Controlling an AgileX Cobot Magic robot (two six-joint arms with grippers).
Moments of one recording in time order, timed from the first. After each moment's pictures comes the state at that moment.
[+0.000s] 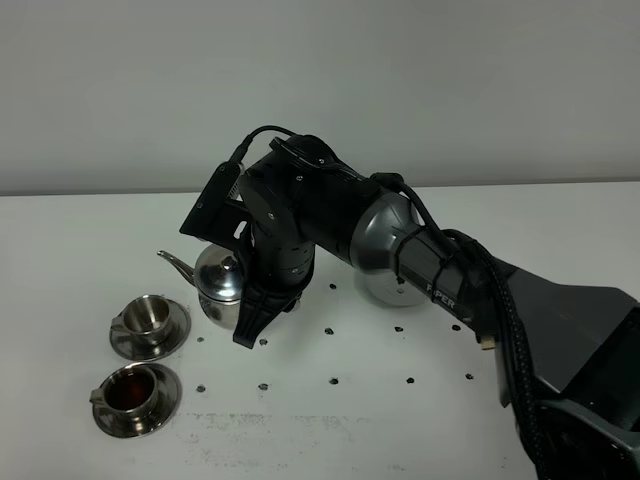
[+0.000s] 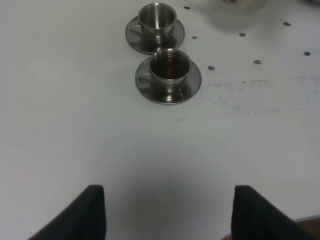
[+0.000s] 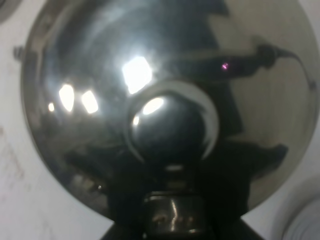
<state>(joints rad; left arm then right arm) 0.05 0.00 -0.46 -0.16 1.07 0.17 0.87 2.37 -2.22 -0.15 1.16 -0.32</state>
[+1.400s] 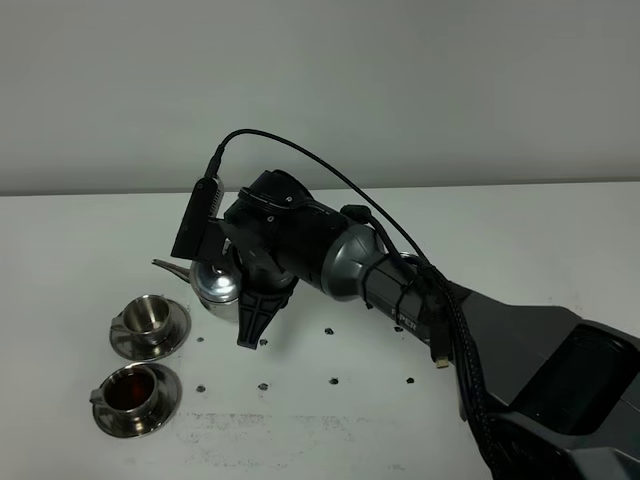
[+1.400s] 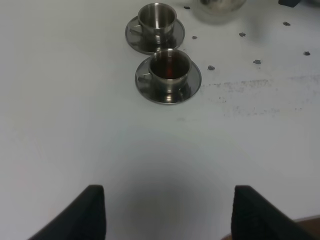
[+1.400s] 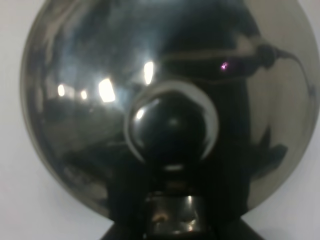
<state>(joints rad) 0.05 0.00 -0.46 -0.16 1.07 0.17 0.89 2.48 -2.28 -0.32 1.05 -0.37</state>
